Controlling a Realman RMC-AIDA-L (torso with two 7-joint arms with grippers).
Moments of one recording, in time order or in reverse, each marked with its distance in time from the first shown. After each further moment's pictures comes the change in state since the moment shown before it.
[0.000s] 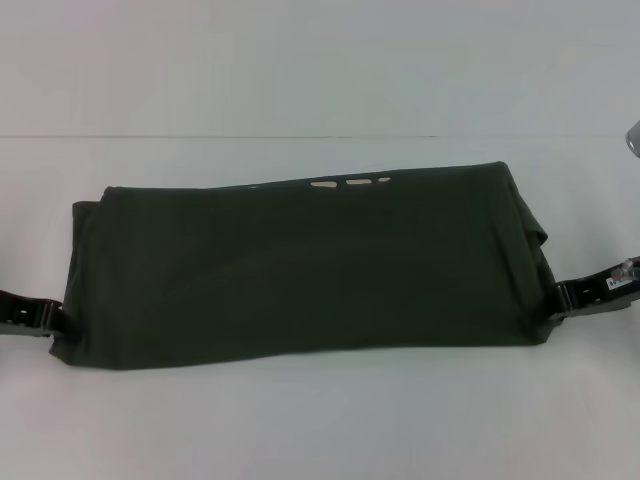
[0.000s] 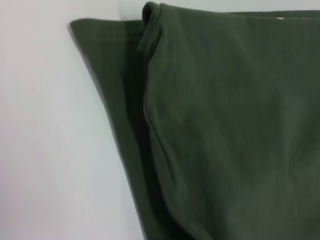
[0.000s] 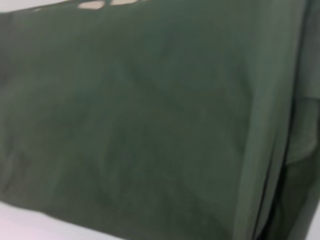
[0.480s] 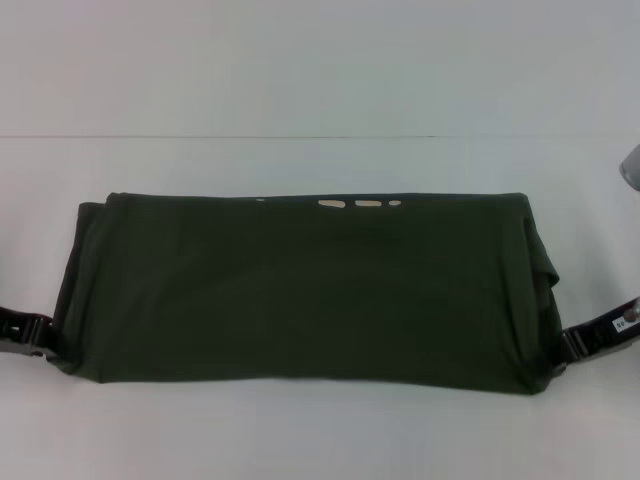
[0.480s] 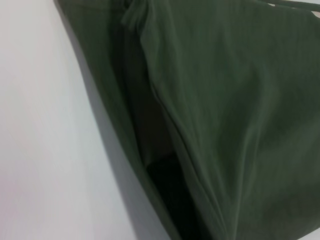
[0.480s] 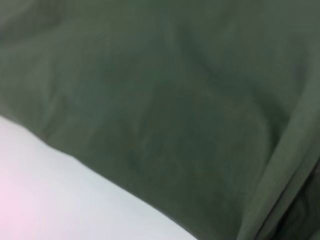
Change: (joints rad) left arm -0.004 0.026 0.000 0.013 0.008 0.127 -0.005; right arm -0.006 -0.007 -0.007 -0.001 0.003 -0.170 -0.079
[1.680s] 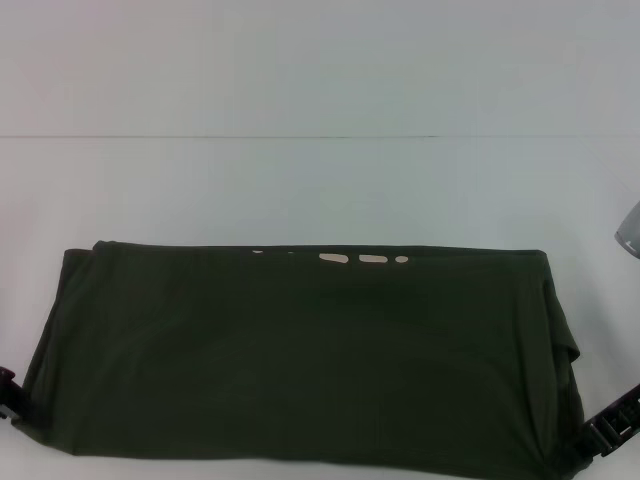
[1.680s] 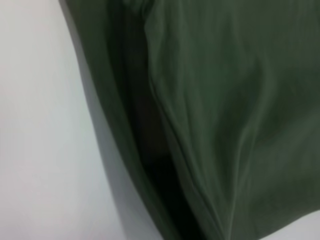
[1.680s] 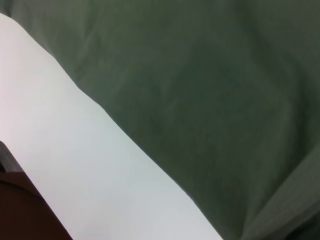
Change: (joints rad) left arm 0.015 0.027 -0.065 0.026 0.109 0.240 0.004; right arm -0.020 0.010 -0.038 0.000 -0.050 -0.224 -0.122
